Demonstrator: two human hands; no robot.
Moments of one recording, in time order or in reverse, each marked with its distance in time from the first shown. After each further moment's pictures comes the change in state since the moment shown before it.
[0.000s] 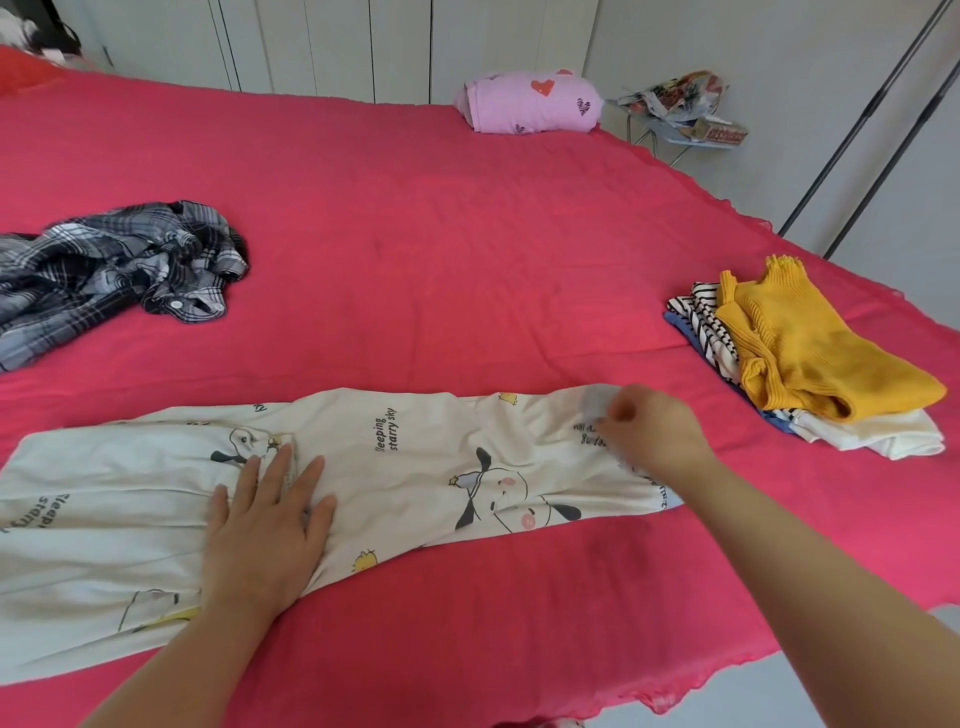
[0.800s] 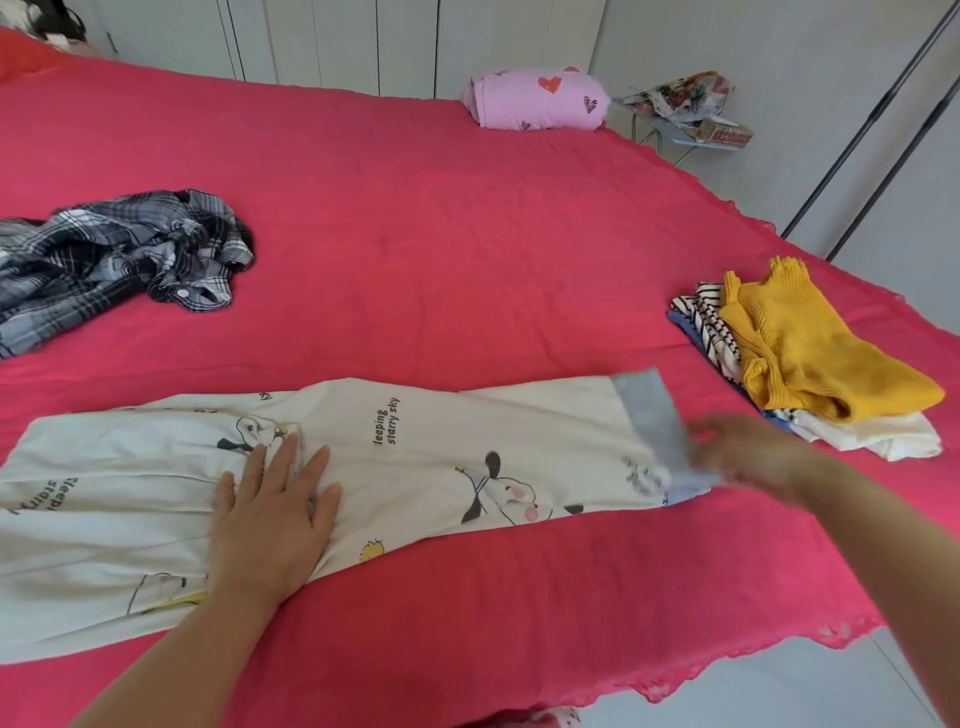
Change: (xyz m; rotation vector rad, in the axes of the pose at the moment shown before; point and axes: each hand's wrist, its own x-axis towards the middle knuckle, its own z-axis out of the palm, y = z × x) left_hand -0.001 0.002 -0.003 -0.033 -0.005 0.005; right_hand 0.010 0.078 -0.037 0.280 -0.343 0.183
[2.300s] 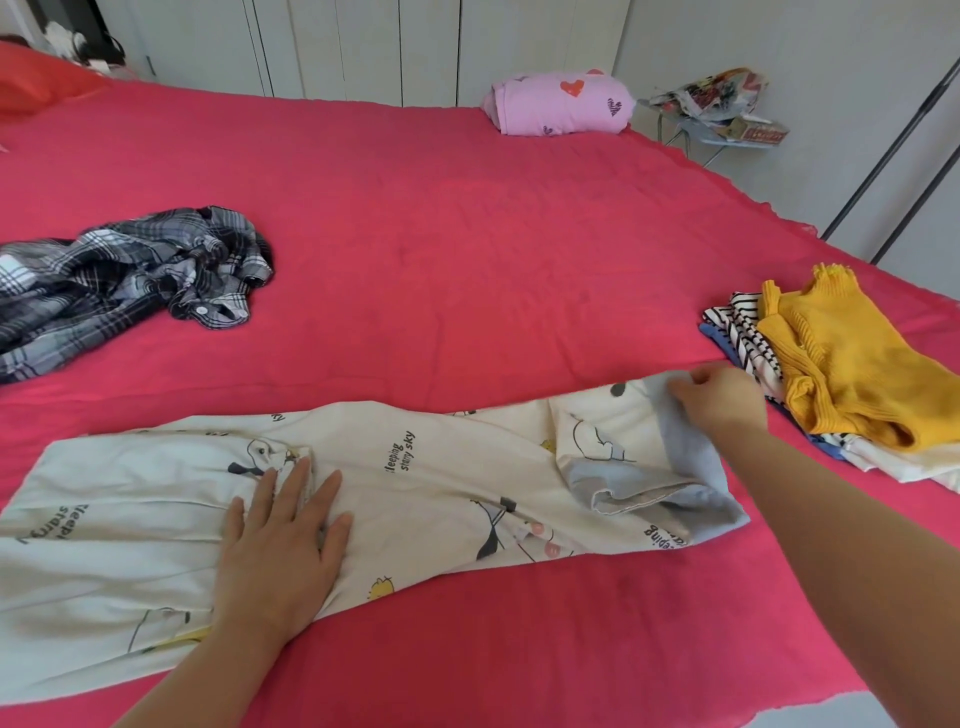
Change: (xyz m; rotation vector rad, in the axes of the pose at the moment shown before) left_hand 0.003 -0.001 0.005 0.020 0.034 -0.002; right_hand 0.083 -0.043 0.020 -0.146 0.598 -0.120
